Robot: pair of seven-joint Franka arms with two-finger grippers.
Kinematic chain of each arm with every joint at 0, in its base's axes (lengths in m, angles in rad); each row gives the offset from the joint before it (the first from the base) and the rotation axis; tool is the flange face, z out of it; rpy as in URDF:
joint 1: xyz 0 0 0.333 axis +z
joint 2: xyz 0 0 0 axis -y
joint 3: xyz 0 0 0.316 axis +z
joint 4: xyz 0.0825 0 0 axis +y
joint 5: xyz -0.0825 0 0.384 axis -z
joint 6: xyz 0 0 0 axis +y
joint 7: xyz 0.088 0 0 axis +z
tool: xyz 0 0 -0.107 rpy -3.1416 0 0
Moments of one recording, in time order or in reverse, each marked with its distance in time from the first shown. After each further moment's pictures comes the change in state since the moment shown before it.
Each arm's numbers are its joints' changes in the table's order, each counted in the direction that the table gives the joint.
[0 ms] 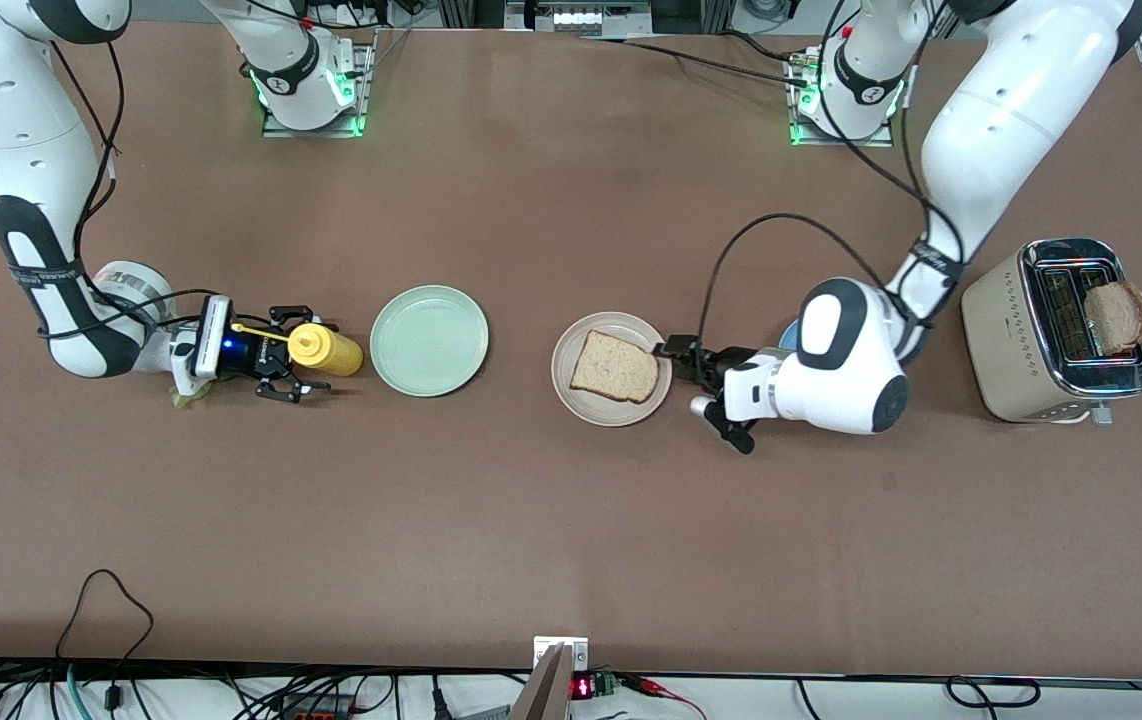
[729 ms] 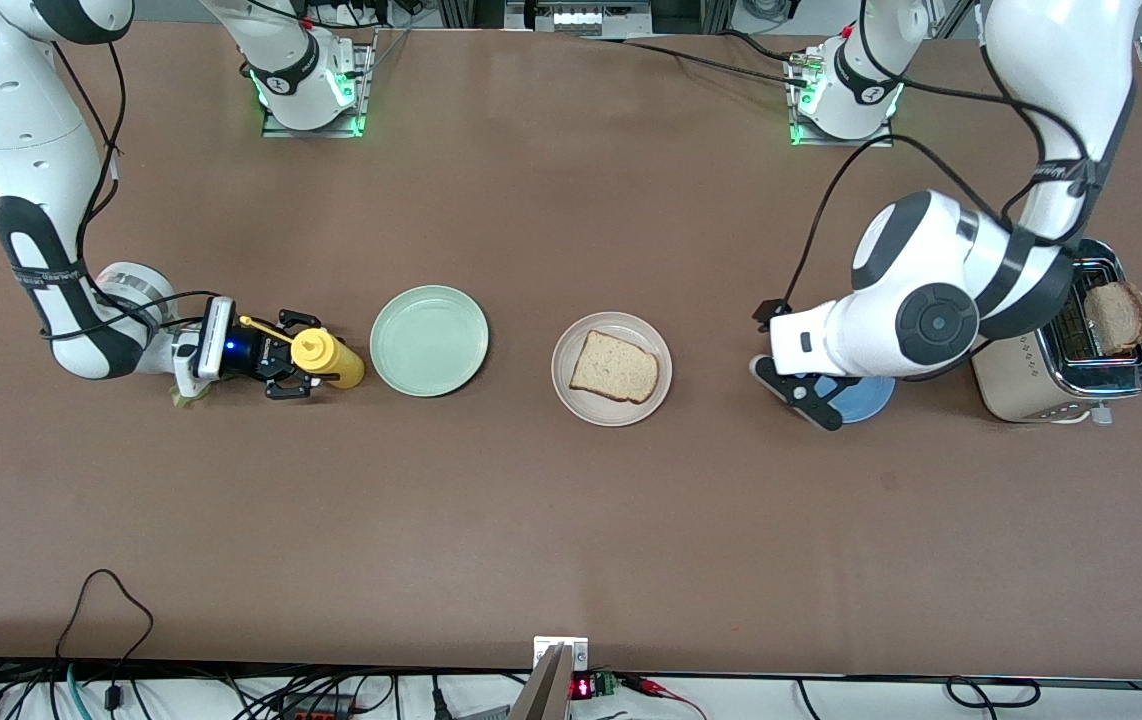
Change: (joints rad) left arm 0.020 0.264 0.007 -0.027 -0.538 0.314 0.246; right arm 0.004 0.001 -0.003 -0.017 0.002 -0.019 0.006
